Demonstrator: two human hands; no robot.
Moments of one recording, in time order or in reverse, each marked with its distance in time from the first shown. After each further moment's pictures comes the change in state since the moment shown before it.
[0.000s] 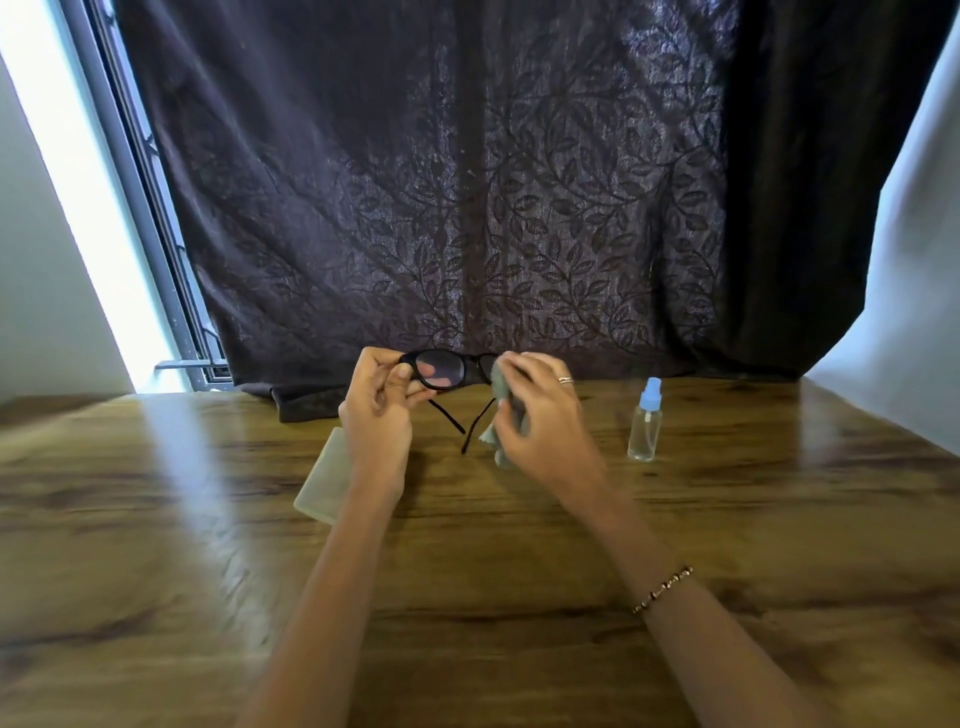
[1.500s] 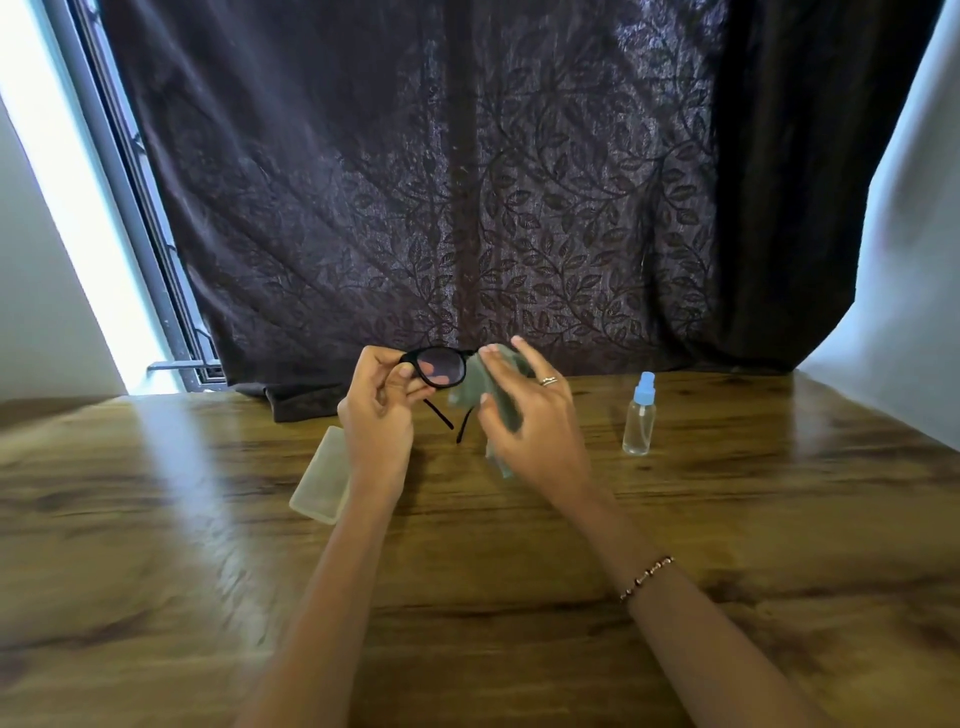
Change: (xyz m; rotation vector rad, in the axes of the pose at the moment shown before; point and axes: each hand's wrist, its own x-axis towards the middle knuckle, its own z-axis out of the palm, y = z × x) left_hand -0.005 0.000 0.004 0.056 -0.031 0.071; right_hand -0.005 0.000 0.006 0.189 0.063 0.035
